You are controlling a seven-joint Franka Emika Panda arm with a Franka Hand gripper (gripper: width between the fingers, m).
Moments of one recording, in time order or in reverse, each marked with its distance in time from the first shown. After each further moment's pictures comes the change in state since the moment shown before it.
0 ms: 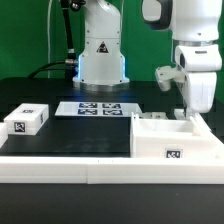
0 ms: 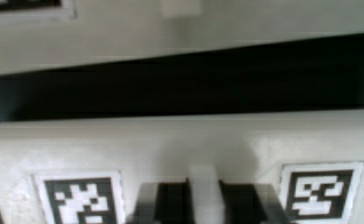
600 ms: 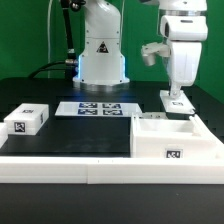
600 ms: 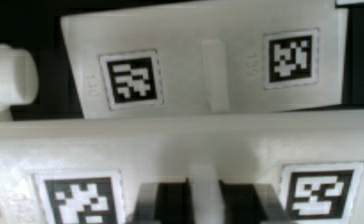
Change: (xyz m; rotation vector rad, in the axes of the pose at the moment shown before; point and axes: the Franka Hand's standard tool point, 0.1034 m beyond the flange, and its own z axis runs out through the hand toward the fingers) arm -0.033 0.014 -0.034 -0.016 -0.034 0.019
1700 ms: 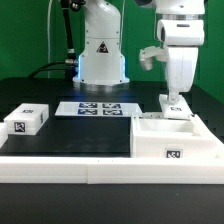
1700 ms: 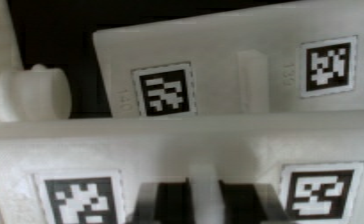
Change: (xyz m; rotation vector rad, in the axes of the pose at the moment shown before) arm -0.006 0.017 0.004 0.002 0.010 0.018
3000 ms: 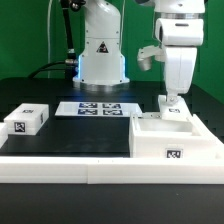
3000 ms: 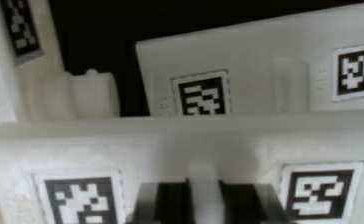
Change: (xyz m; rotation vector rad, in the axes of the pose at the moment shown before) arm -0.006 0.020 -0.003 0.007 -0.003 0.020
